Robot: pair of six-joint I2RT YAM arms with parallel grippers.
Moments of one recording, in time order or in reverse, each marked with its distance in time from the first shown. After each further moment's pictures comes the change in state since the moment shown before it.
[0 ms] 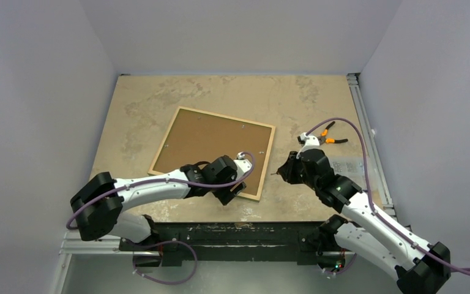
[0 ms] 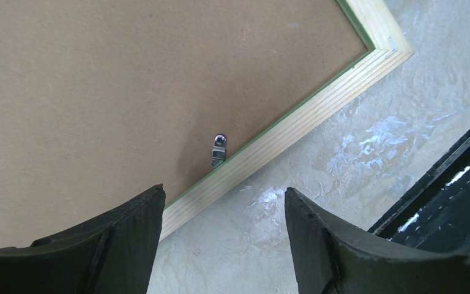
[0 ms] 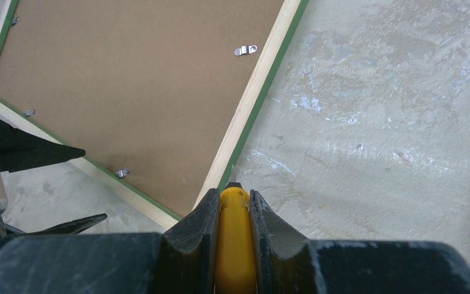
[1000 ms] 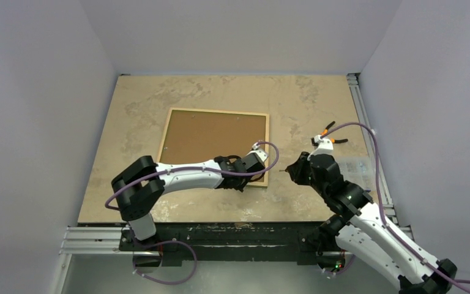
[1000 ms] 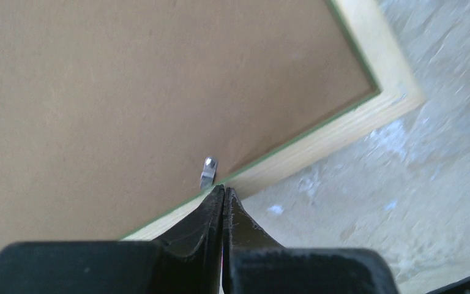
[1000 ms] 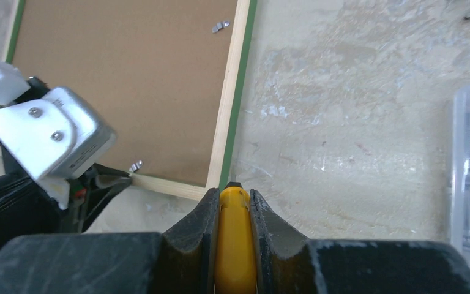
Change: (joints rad) left arm -0.069 0.325 0.293 -0.122 -0.259 -0.240; right arm 0.001 -0.106 0.000 -0.080 0.109 0.052
